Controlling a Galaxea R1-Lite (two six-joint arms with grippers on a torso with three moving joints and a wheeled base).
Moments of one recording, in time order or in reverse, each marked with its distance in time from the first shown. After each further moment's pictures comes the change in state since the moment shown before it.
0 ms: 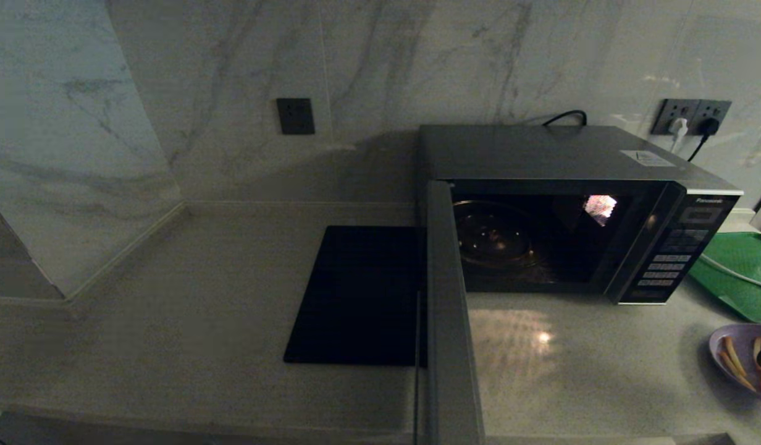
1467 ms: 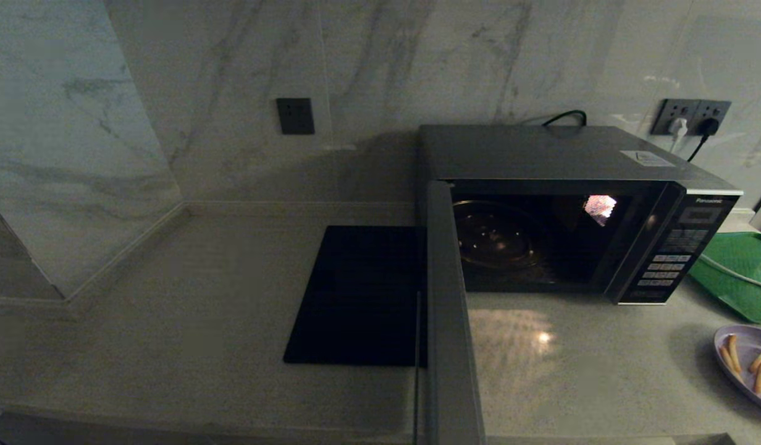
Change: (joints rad) left arm 0.000 0.000 0.000 0.000 0.000 0.000; right arm -0.048 -0.290 -0.014 0.027 0.114 -0.175
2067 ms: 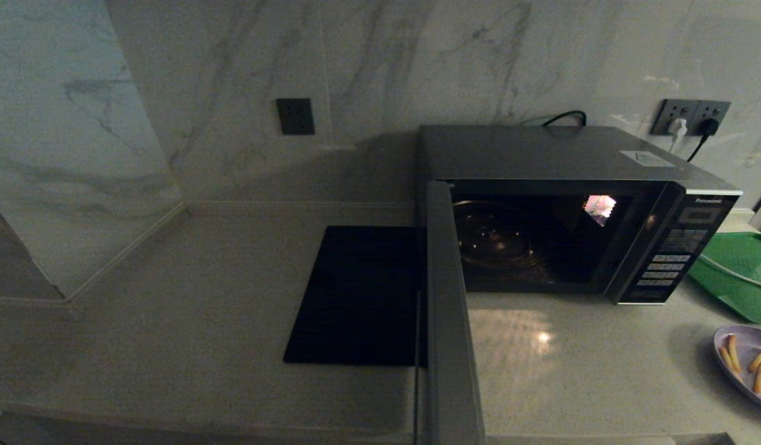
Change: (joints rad) left arm 0.000 0.000 0.000 0.000 0.000 0.000; right arm 0.407 -0.327 -0.153 0.288 0.033 -0.092
